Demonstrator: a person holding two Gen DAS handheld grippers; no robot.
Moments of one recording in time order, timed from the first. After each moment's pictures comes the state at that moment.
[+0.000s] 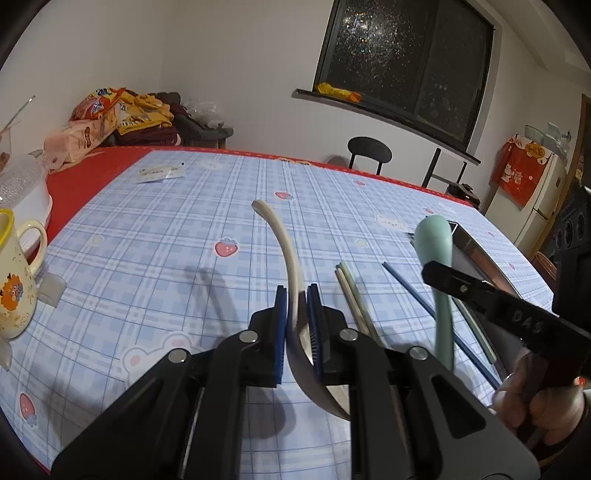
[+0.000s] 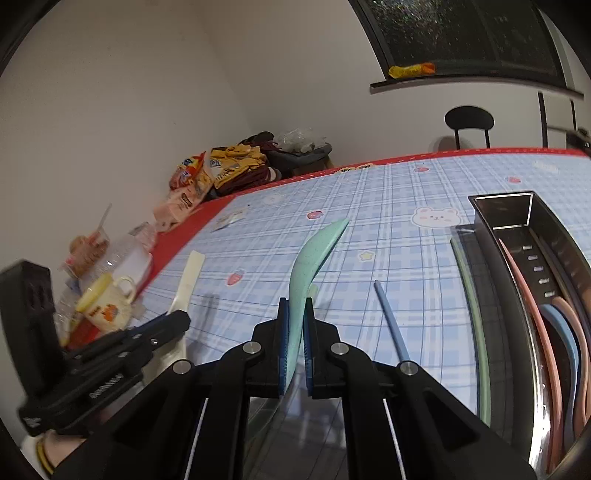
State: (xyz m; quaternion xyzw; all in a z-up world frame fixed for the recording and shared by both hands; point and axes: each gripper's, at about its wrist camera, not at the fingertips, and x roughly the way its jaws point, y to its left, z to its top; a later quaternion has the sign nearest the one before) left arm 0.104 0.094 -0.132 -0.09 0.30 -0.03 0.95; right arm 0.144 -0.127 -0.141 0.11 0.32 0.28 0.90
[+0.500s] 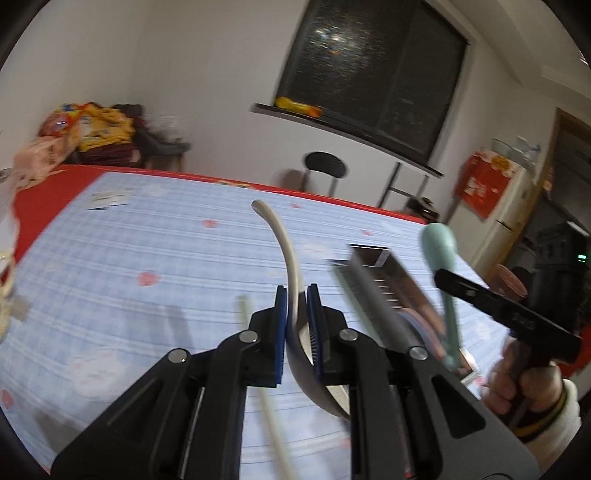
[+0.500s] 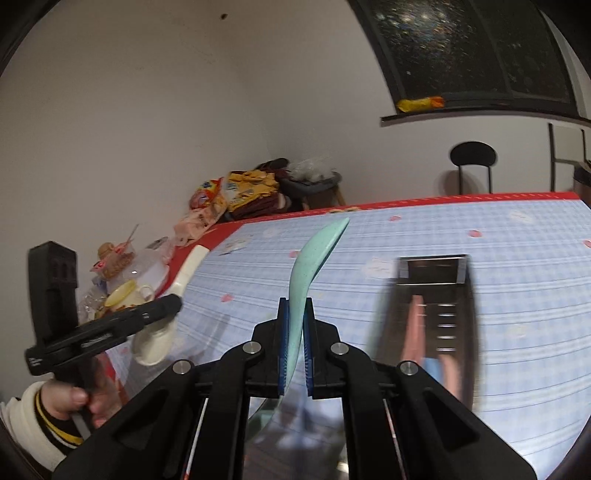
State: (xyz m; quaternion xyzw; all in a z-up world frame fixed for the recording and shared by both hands) left arm 0.100 0.018 -0.074 -0.12 0.28 -0.11 0.94; right arm 0.143 -0.251 -0.088 0.09 0.27 0.31 0.91
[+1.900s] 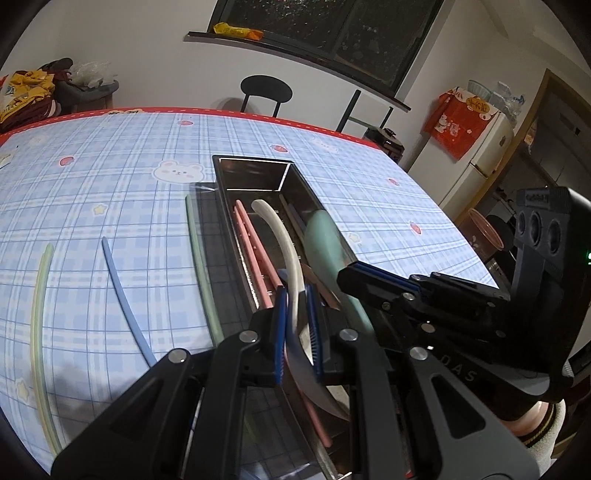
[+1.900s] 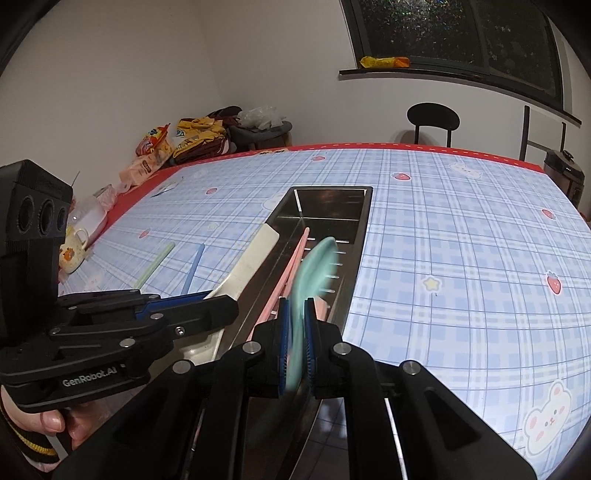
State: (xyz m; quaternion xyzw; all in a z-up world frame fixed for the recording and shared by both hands) left arm 0.172 -0.142 -0.139 -0.10 0.40 -0.19 0.89; right arm 0.171 -0.308 -0.146 0.01 0.36 0.25 0.90
